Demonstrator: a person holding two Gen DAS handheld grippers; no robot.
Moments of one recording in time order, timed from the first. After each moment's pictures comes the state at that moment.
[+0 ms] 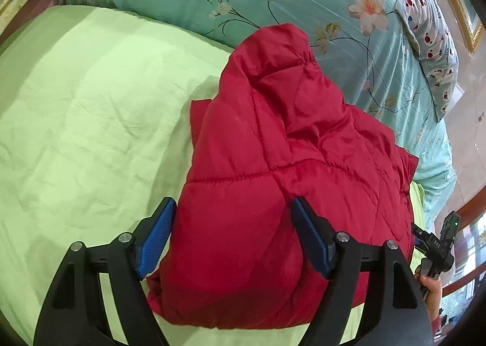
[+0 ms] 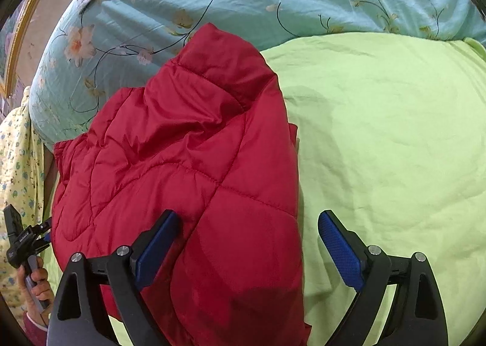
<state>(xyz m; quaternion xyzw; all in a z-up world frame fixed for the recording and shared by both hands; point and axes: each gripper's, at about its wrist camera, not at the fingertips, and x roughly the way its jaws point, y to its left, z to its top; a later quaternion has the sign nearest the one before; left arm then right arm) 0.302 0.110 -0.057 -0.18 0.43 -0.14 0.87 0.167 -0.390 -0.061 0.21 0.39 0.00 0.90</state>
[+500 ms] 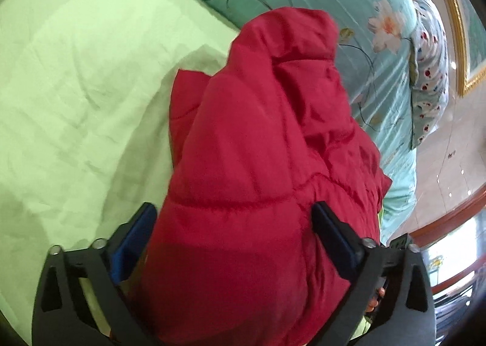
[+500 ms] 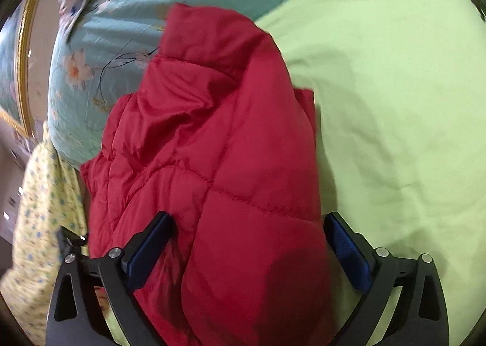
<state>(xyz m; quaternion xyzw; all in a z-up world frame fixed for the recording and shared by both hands) 0.336 0.121 -0.103 -0.30 0.45 -0.21 0.81 0.188 -0.409 -0.097 0.34 0.41 0.08 0.84</state>
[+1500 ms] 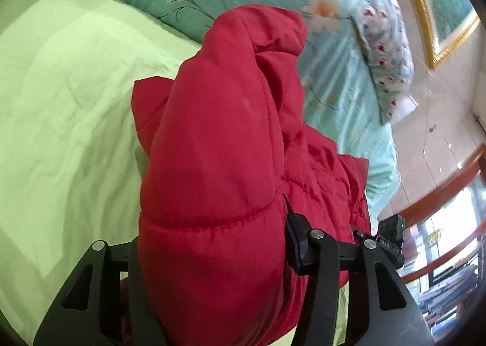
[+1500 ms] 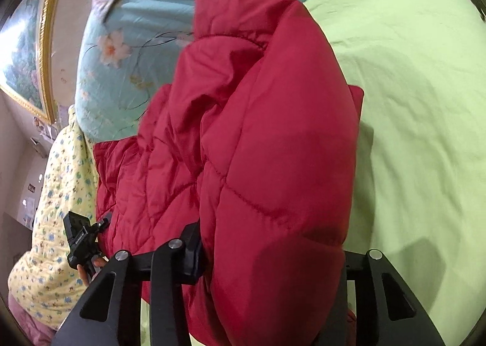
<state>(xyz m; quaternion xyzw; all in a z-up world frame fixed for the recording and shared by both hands) 0.263 0.108 -0.043 -0.26 0.42 -0.26 0.83 0.147 -0.367 -0.067 0.33 0.40 0.13 0.84</state>
